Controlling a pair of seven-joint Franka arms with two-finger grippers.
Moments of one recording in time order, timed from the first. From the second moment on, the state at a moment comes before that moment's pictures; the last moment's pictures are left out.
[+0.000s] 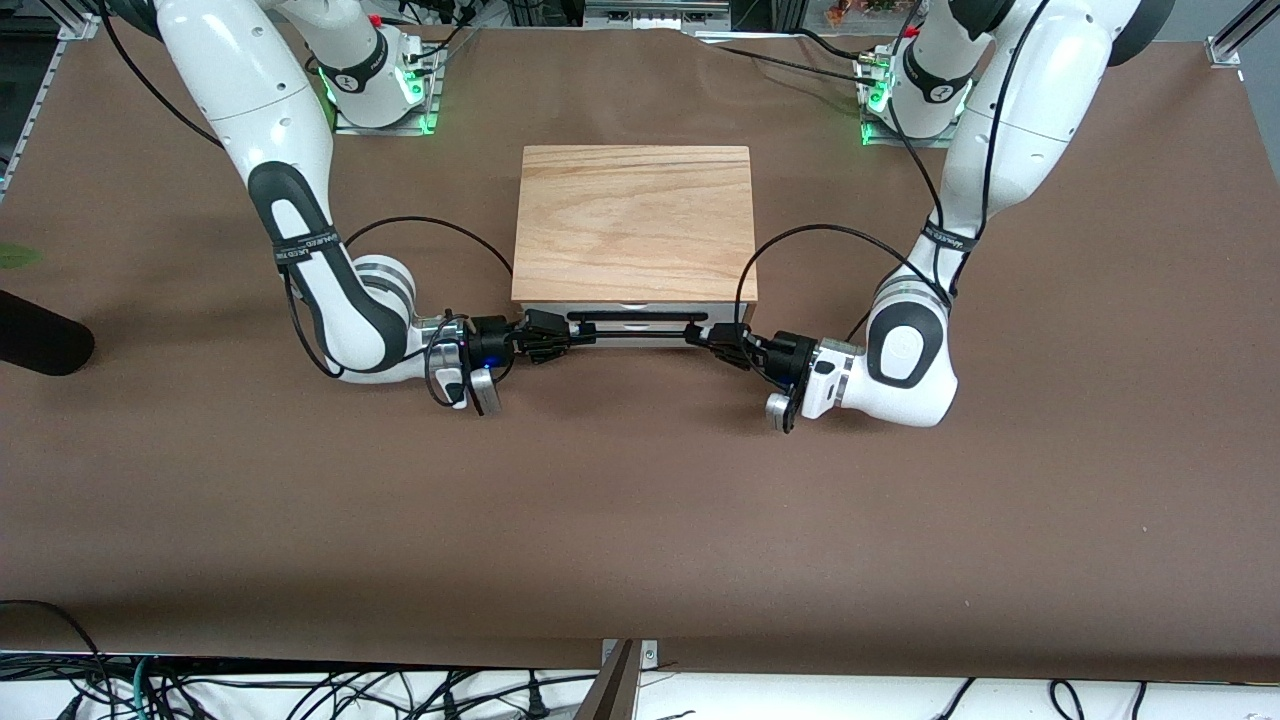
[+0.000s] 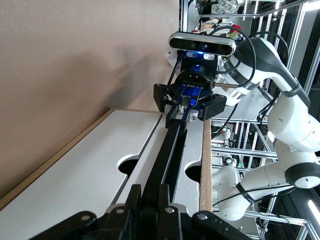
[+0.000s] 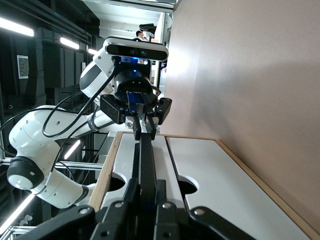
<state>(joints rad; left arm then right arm) -0.21 0.78 -0.11 -1.63 -1.36 1.74 0.78 0.24 0.72 0.11 -1.80 1.59 1.82 -1.05</state>
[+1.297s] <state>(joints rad) -0.21 0.82 -0.10 -1.53 -1.36 1.77 0.78 0.23 0.77 0.10 -1.71 1.62 1.82 -1.04</state>
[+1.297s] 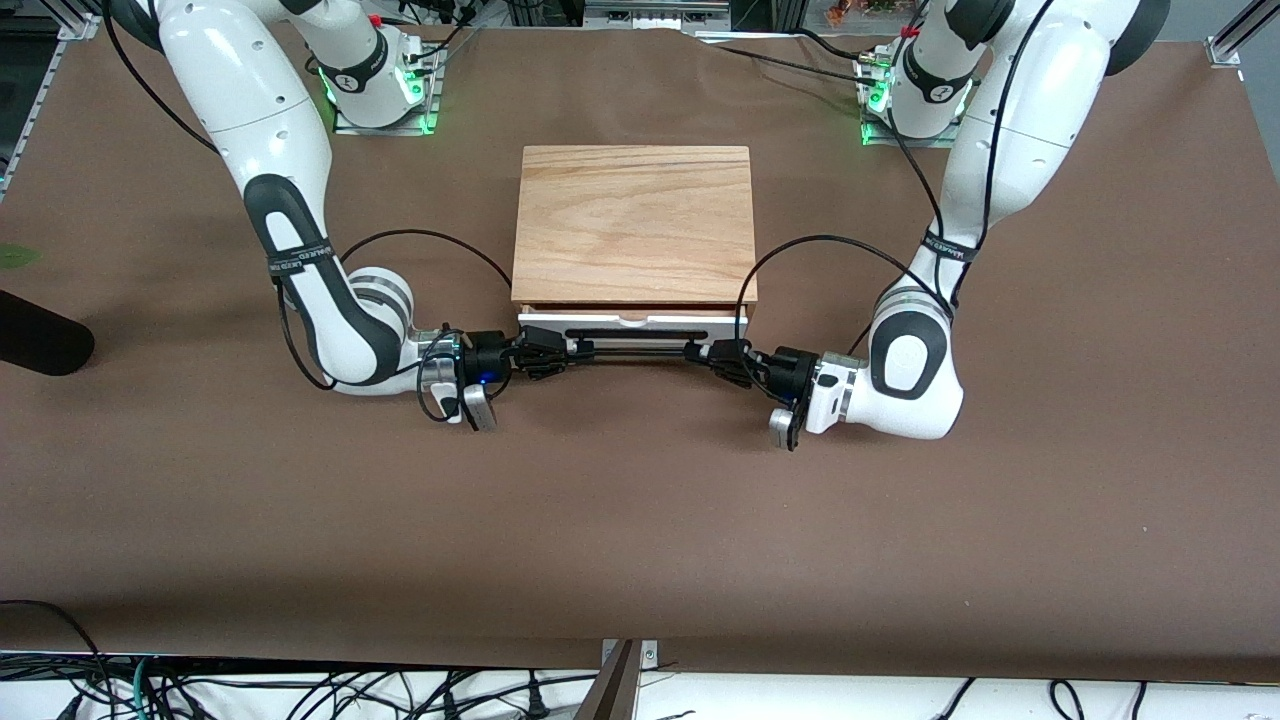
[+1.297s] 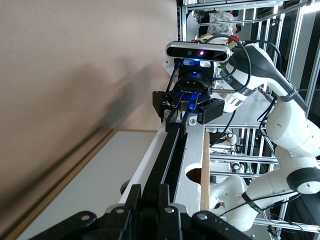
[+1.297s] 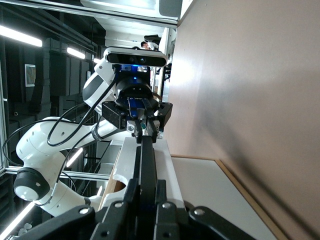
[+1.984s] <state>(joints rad) -0.21 0.90 -0.09 -1.37 -1.36 1.80 0.77 0.22 0.86 0.10 -1.56 1.63 1.83 -0.97</state>
